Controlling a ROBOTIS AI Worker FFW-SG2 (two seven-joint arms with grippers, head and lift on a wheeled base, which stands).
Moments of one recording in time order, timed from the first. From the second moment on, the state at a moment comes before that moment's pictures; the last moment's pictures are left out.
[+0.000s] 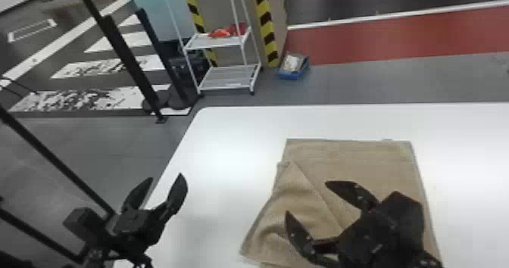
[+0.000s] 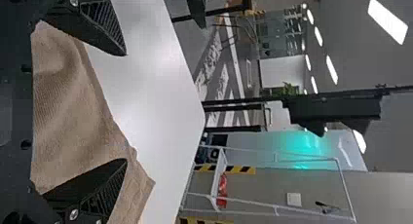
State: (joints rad) left arm 0.46 0.00 0.56 -1.87 0.41 0.03 -0.46; right arm 0.29 -0.16 0.55 -2.08 0.01 0.37 0.28
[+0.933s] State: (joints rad) left arm 0.53 0.00 0.69 -2.03 0.07 0.18 -1.14; right arm 0.57 -0.05 -0.27 -2.08 -0.27 0.07 0.31
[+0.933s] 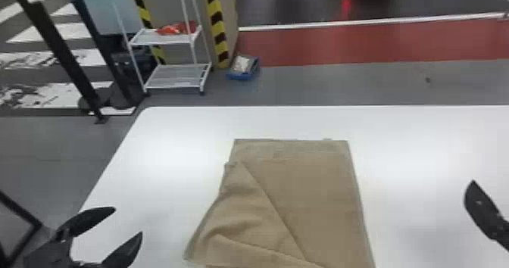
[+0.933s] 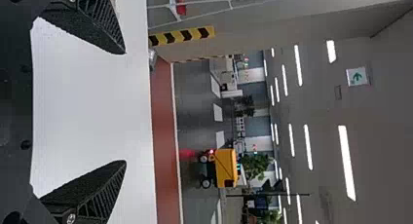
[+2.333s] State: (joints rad) left arm 0.47 0.00 0.50 -1.94 -0.39 -0.08 -1.40; right arm 0.50 -0.06 -0.32 -1.99 -0.44 0.06 0.37
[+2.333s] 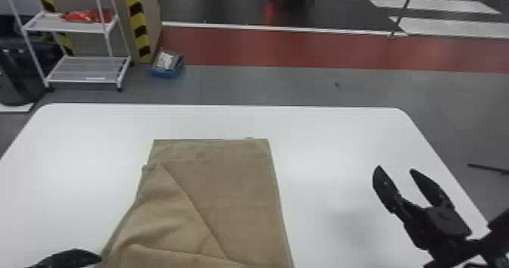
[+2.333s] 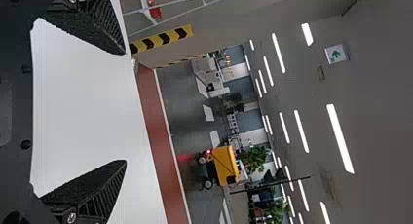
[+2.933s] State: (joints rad) left arm 0.44 0.00 0.50 -1.88 -0.44 -0.18 -1.39; right arm 0.50 -0.07 -0.33 -1.97 -0.47 0.06 0.37
